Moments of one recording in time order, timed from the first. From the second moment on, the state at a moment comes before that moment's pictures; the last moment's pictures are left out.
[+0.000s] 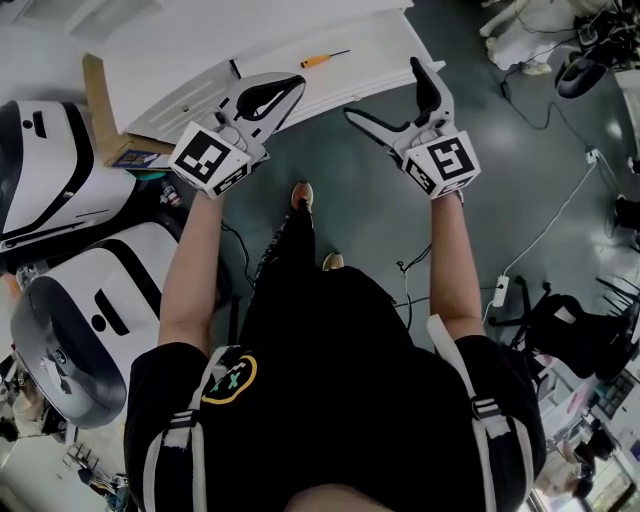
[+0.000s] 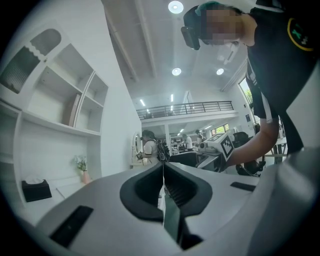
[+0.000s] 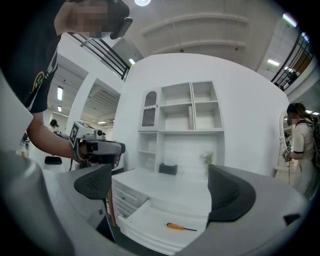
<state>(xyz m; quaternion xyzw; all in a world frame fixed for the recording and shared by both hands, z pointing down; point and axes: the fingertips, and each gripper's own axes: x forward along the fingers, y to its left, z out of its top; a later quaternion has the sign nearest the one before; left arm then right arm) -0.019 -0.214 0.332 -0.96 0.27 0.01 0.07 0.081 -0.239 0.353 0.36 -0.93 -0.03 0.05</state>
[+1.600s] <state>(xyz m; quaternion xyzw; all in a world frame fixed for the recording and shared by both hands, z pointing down) -0.049 -0.384 0.394 -0.97 0.24 0.01 0.03 -0.009 -0.451 0.588 0.19 -0.92 -0.07 0.34</state>
